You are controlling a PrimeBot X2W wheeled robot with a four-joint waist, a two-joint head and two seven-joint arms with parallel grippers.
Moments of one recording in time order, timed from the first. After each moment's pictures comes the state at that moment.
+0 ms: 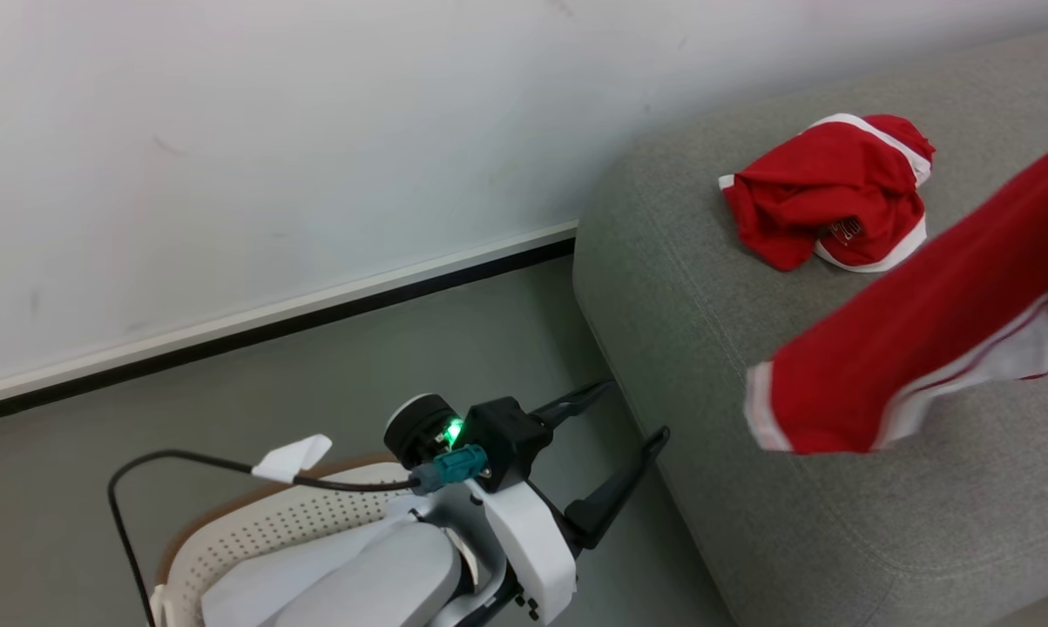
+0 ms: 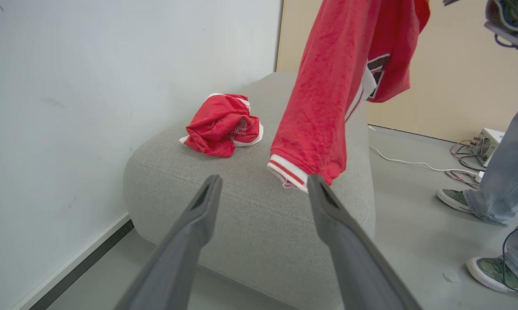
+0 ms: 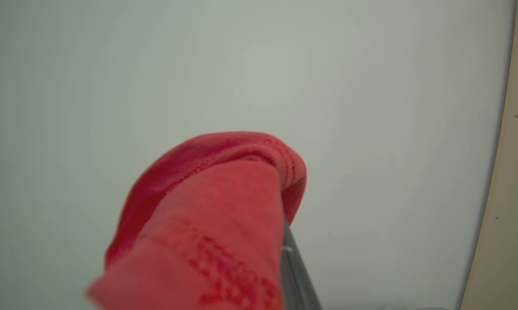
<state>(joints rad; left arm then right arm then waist) -0.63 0.27 -0.94 0.21 -0.55 -0.03 -0.11 -0.51 -0.41 0.00 0.10 0.39 0.13 -0.24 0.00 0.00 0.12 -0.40</state>
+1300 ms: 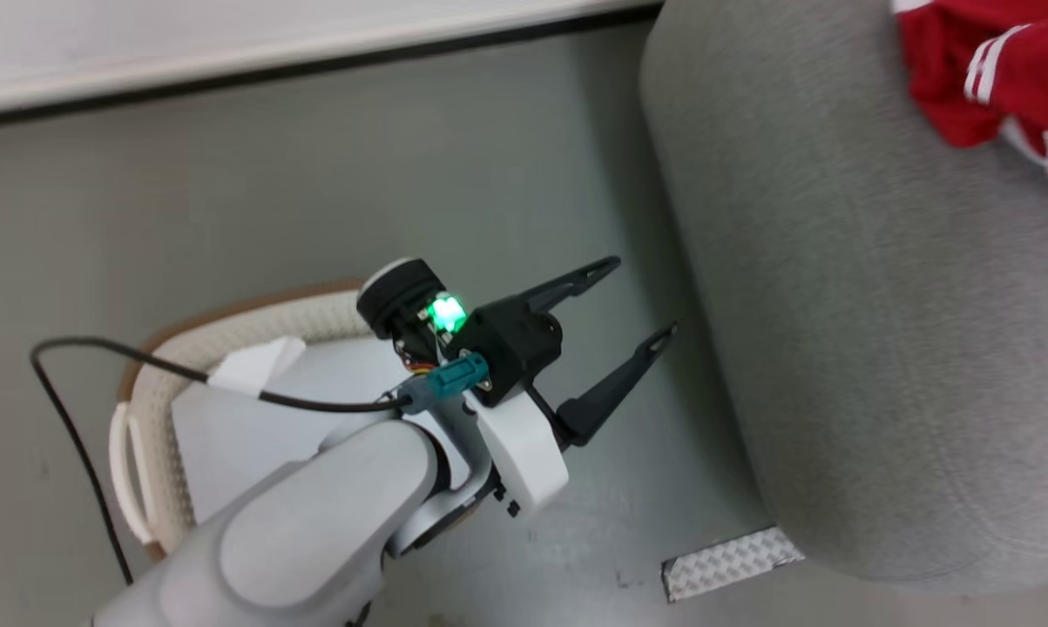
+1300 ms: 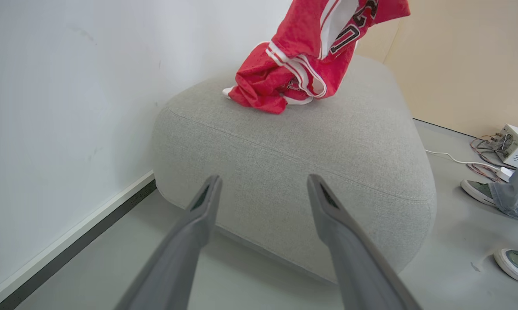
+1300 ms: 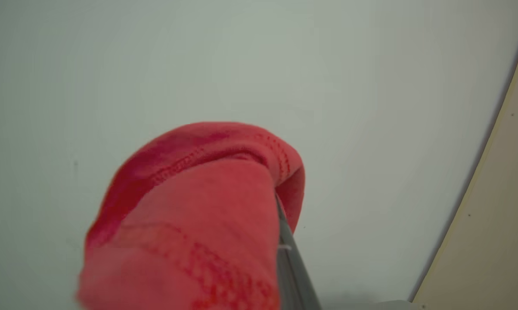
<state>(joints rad) -0.83 0.35 -0.95 0.09 -0.46 -0.03 -0.02 -0.93 -0.64 -0.14 0.28 0.48 0.13 -0.11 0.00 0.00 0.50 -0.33</state>
